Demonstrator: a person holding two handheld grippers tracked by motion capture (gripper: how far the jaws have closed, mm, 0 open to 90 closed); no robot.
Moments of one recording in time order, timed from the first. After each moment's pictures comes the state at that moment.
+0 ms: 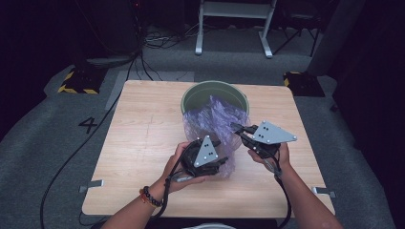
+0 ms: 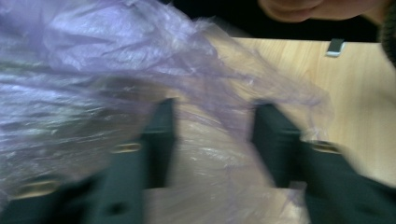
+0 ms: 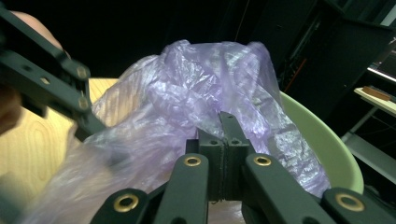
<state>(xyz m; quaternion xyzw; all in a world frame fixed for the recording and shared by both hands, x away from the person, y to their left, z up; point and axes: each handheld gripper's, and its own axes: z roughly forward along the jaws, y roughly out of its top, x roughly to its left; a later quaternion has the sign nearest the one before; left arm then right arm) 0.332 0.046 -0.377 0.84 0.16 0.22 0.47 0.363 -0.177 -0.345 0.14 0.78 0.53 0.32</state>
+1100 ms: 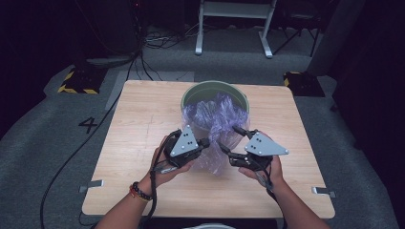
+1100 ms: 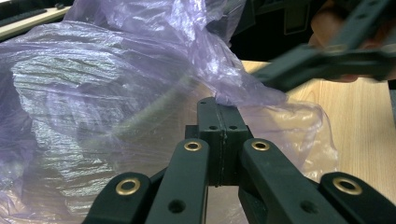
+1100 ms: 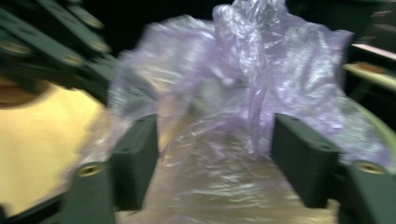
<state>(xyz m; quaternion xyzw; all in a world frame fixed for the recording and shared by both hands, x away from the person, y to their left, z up) 0.341 0.087 -0.364 0.81 0.16 0.22 0.52 0.337 -0.157 -0.366 0.20 0.76 0.53 0.32</state>
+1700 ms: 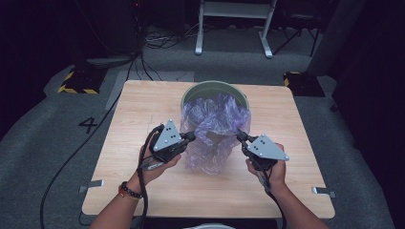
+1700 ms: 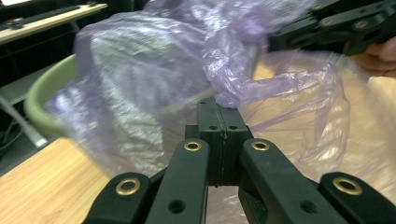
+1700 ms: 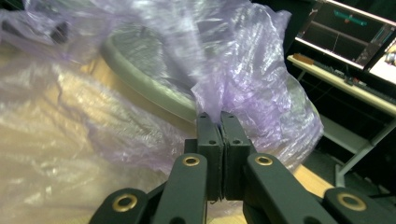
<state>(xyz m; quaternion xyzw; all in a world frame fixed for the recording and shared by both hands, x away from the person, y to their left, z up) 0.350 0.125 -0.360 0.79 0.21 0.24 0.53 0.337 -0.171 -0.374 0.25 0.74 0.48 0.40</state>
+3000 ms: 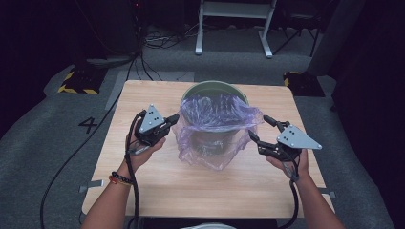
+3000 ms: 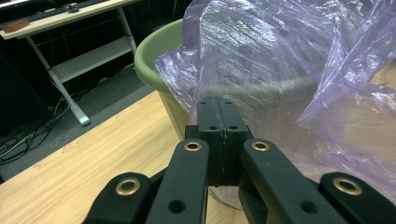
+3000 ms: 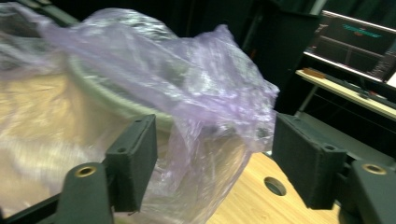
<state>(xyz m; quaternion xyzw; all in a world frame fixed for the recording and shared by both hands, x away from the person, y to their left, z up) 0.390 0.165 -0.364 0.77 0.27 0.28 0.50 0.357 -0.233 -0.359 0.22 0.73 0.52 0.37</state>
